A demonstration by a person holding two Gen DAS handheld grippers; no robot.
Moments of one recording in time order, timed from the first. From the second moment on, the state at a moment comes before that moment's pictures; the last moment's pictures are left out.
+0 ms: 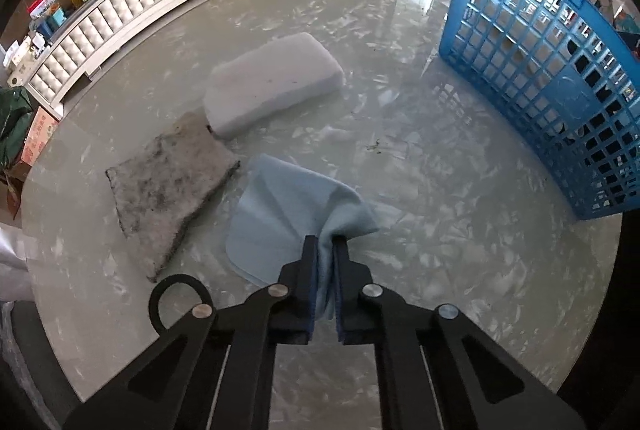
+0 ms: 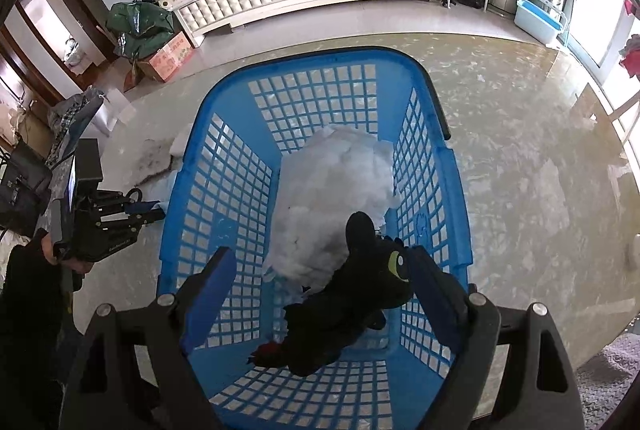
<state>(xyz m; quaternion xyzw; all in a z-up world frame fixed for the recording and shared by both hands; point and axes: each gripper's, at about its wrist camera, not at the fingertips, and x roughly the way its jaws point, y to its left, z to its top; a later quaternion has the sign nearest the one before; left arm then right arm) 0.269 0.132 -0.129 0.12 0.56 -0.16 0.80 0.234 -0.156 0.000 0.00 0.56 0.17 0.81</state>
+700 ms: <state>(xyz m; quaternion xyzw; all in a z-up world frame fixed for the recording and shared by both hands) 0.223 0.108 -0.033 0.09 0.51 -0.16 0.84 0.209 -0.178 0.020 0.01 0.55 0.15 0.82</state>
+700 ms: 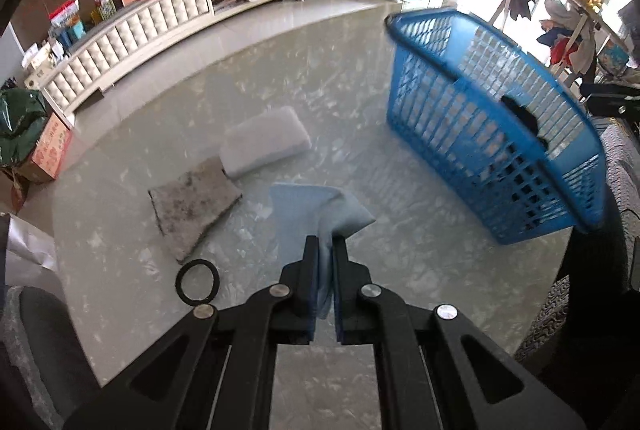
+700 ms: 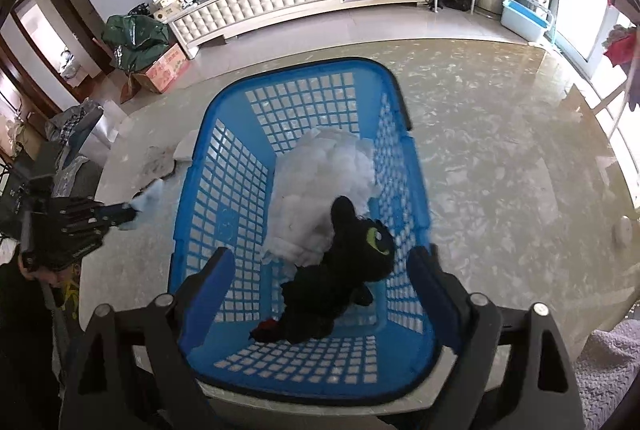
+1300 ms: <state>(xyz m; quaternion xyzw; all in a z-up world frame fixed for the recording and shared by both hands) 0.210 0.041 0.038 0.09 0.47 -0.18 0.86 0.194 -0.214 0.020 0.01 0.54 0.13 0.83</state>
